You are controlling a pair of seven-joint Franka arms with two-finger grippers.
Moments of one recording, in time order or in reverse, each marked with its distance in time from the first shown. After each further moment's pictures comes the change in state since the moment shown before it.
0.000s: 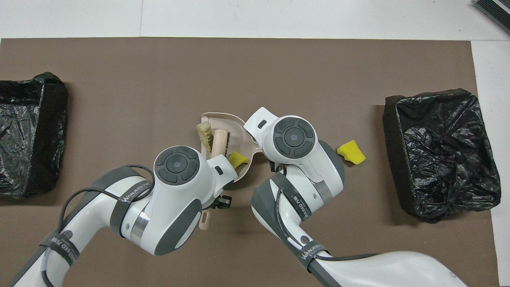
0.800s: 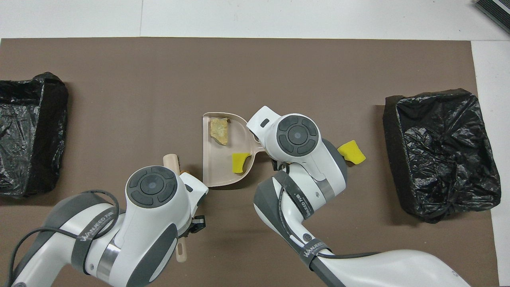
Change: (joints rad) left arm 0.007 -0.225 0.055 -0.140 -0.056 -0.212 -0.334; right arm -0.007 0.000 0.000 -0.002 0.002 0.000 -0.011
